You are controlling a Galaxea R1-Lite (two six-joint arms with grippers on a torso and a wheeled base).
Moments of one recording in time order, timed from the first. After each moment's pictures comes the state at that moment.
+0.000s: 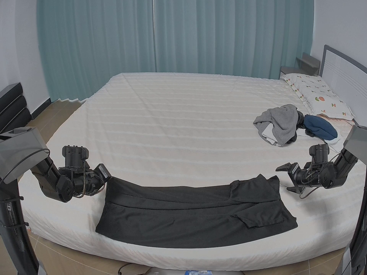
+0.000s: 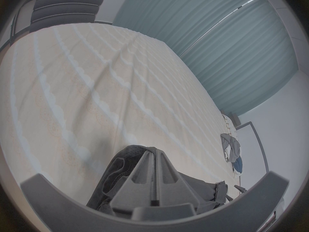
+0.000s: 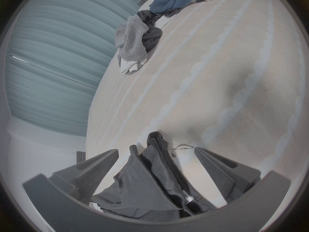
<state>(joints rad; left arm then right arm) -0.04 2.20 -0.79 -0.76 -0.18 -0.77 -0.10 2.26 -0.88 -0.64 0.32 0.83</state>
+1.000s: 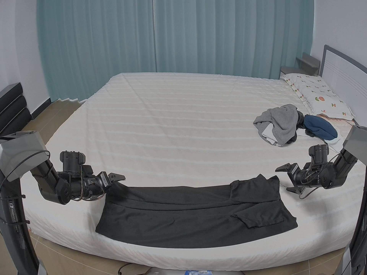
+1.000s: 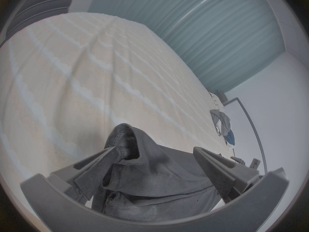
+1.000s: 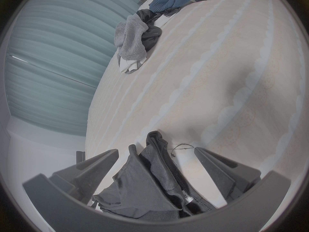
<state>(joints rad) 0.01 2.24 -0.76 -0.80 -0.45 -0.55 -0.09 2.27 -0.88 -0.64 0.32 0.83</state>
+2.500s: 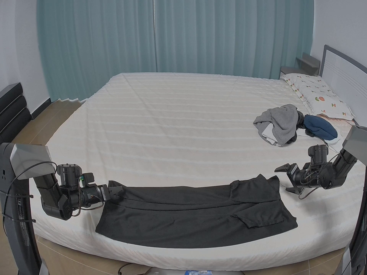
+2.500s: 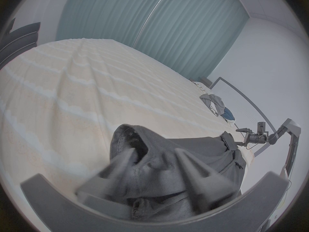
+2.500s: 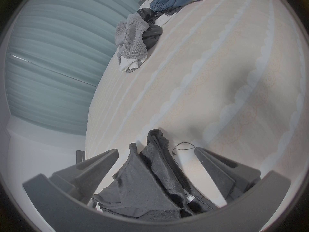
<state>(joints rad) 0.04 2.36 -0.62 -1.15 -0.52 -0.26 -0.09 2.27 -0.88 -0.64 0.32 0.83</state>
